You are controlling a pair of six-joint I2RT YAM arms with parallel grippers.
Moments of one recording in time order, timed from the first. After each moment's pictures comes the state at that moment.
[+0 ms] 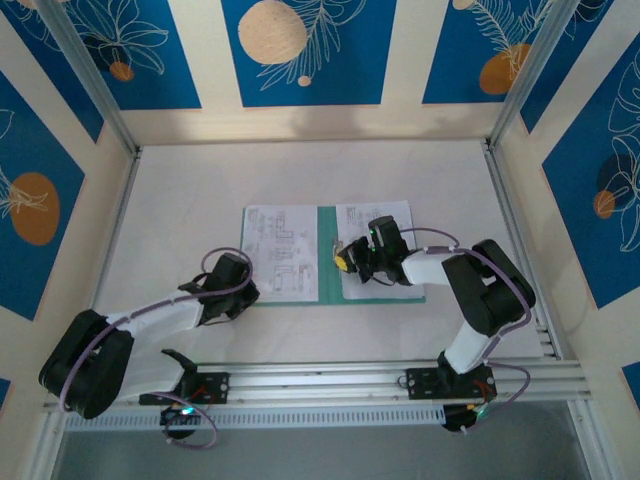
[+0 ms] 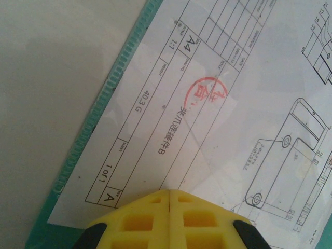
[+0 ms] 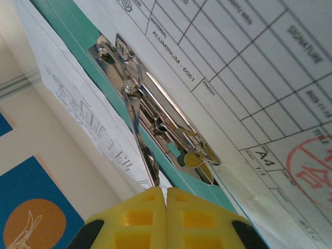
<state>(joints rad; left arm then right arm) -0.55 1.22 0.42 -0.21 0.02 -1.15 0.47 1.69 0.66 0.23 -0.45 1.54</state>
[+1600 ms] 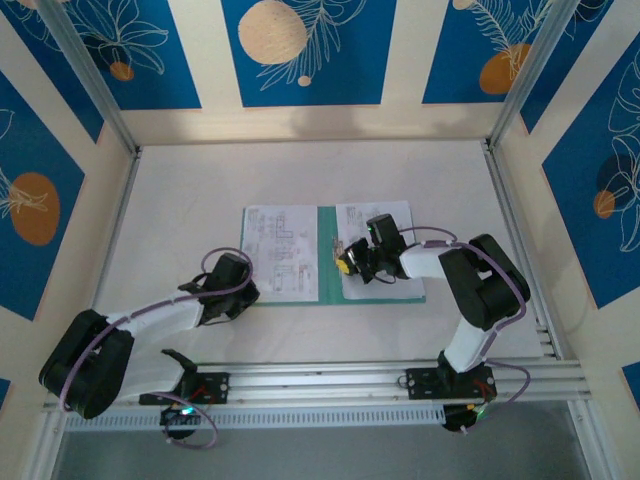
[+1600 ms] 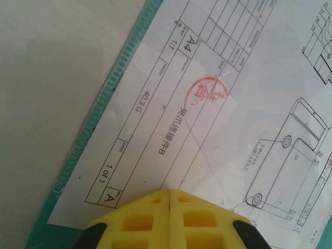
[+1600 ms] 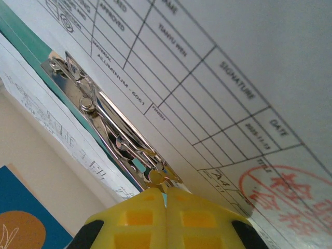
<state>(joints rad) -0.55 1.22 0.42 -0.20 0.02 -1.15 0.45 1.73 0.72 0.08 -0.46 1.48</state>
